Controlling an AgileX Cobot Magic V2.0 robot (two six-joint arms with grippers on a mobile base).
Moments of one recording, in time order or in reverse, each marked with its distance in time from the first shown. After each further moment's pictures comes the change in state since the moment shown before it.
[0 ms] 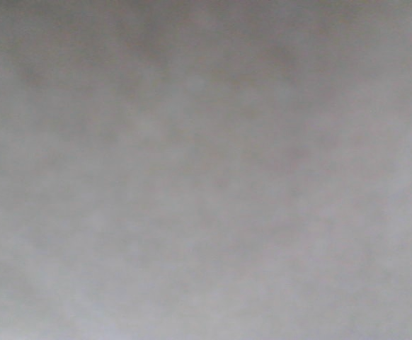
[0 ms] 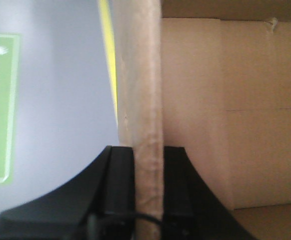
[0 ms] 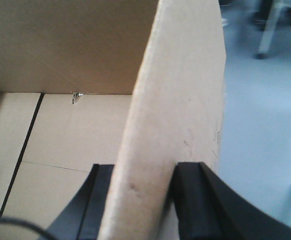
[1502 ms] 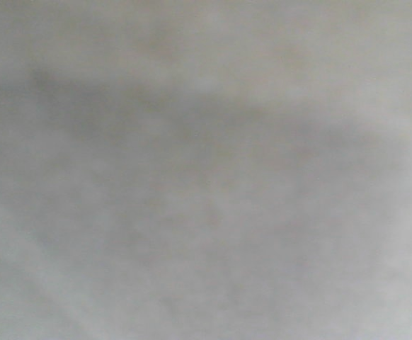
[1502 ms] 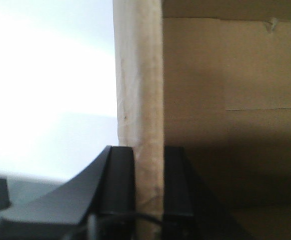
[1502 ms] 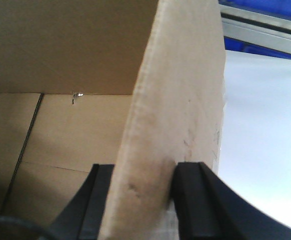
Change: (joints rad) left arm 0.000 0.000 0.000 -0.002 0.000 0.000; right arm 0.000 0.000 0.002 0.000 0.000 0.000
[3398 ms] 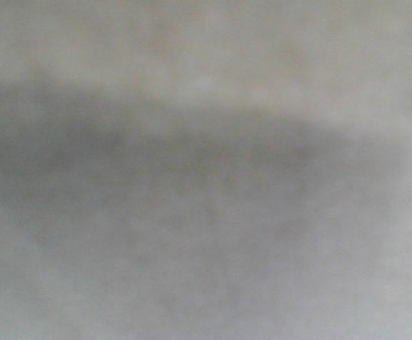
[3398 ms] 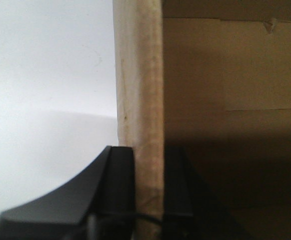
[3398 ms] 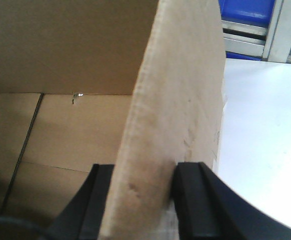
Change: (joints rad) left arm 0.000 0.002 -0.004 -0.001 0.000 0.000; right arm 0.000 0.000 0.000 0.000 0.000 0.000
